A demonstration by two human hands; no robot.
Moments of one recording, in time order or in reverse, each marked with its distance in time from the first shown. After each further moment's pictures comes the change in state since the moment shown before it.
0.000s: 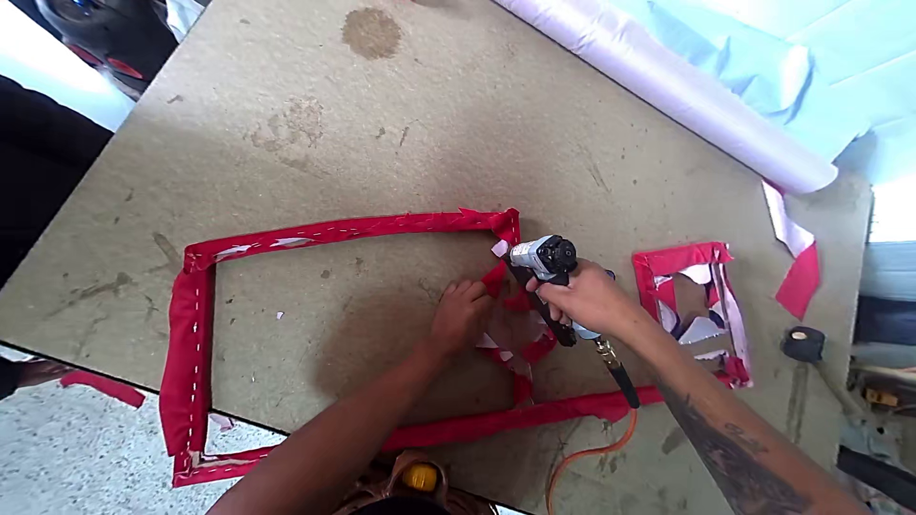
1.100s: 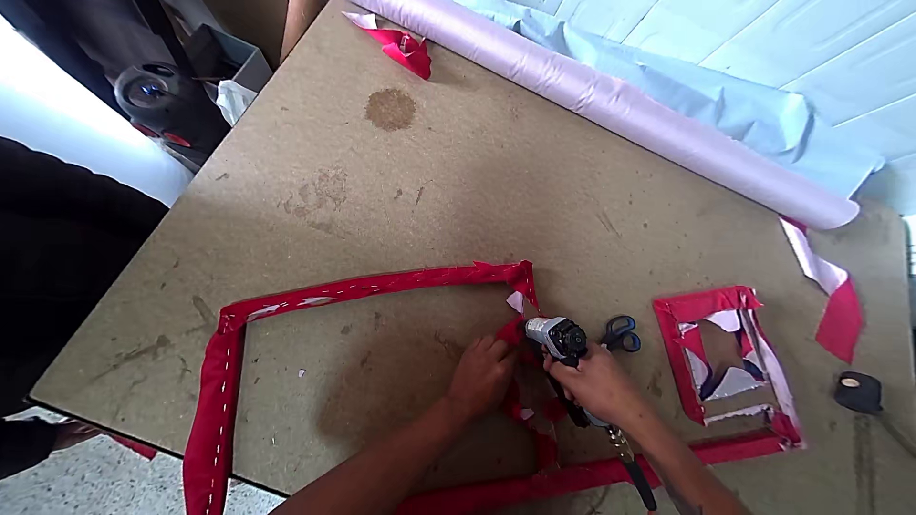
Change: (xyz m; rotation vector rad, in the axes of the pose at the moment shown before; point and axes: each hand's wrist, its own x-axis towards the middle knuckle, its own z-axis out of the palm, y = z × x) left_hand 0.005 0.014 -0.008 0.122 -0.120 0.059; right_hand -0.007 0.032 0.039 0.062 0.028 0.169
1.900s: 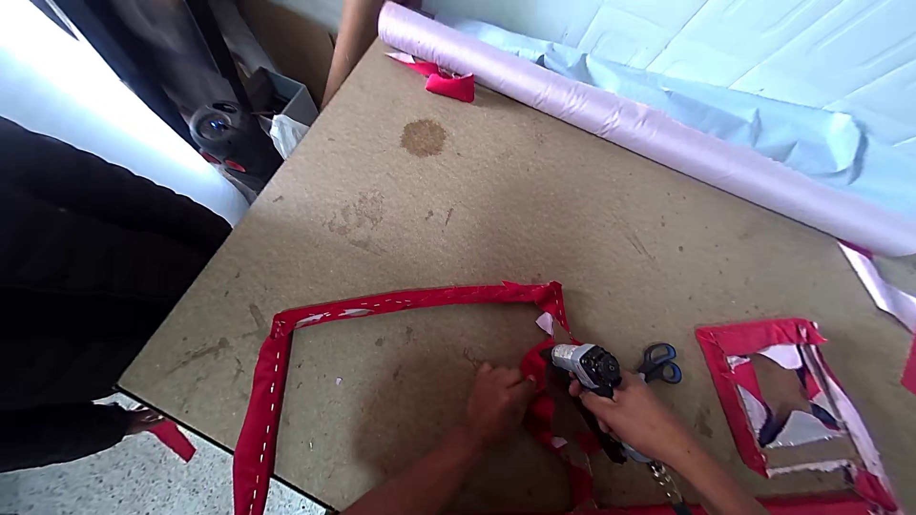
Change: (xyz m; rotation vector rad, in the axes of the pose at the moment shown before) left_hand -0.030 -0.019 0.009 -0.064 0.215 -0.038; right_hand 0.001 0.009 0.002 0.071 -0.058 -0.112
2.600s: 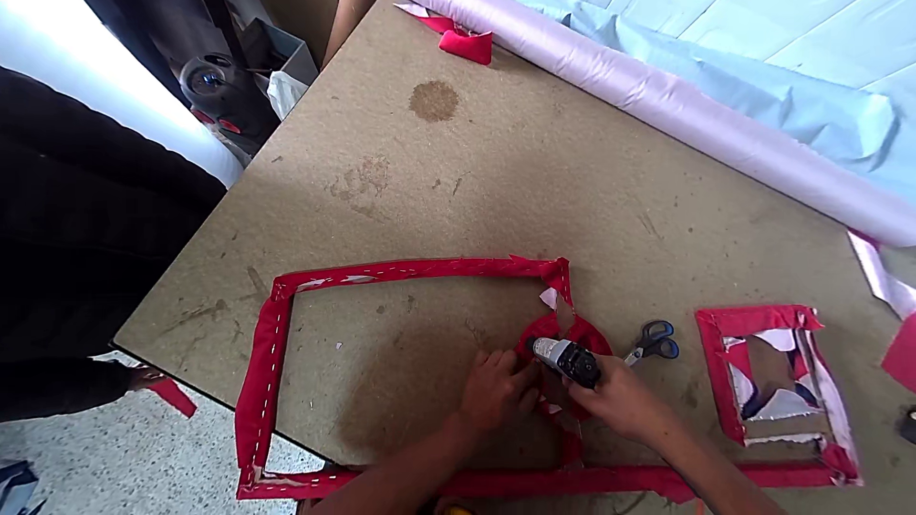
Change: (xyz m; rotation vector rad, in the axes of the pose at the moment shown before) left_hand -0.026 0.029 -0.014 0.094 -0.244 -0.115; right_hand -0.010 -0.008 0.017 -0.388 -0.053 -0.147
